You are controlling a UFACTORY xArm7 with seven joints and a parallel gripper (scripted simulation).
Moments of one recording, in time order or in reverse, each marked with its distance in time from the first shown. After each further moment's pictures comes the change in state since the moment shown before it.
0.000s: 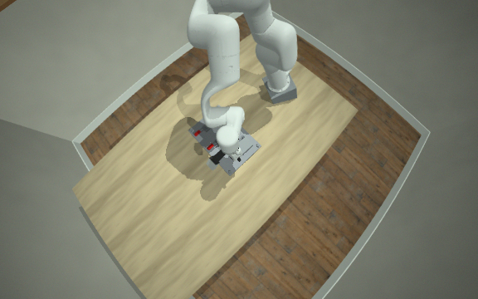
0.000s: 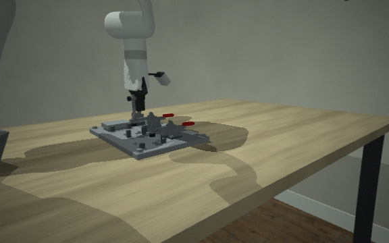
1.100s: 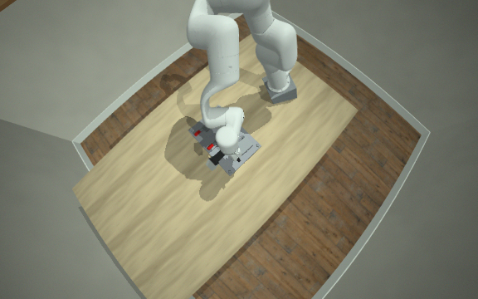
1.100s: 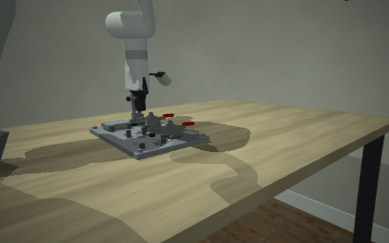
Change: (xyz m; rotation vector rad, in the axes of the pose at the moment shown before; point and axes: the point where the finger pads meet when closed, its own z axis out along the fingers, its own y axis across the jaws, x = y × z) arm 0.003 0.000 0.000 0.000 -0.001 0.000
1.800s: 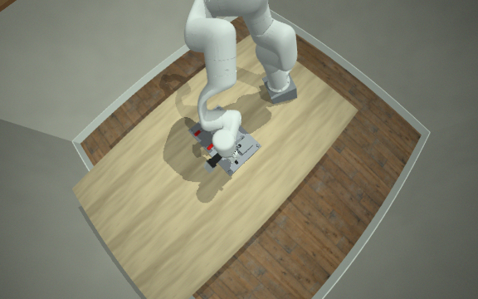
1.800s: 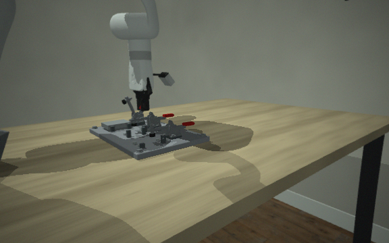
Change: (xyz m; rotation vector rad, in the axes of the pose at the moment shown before) arm 0.015 0.000 0.002 0.000 0.000 0.000
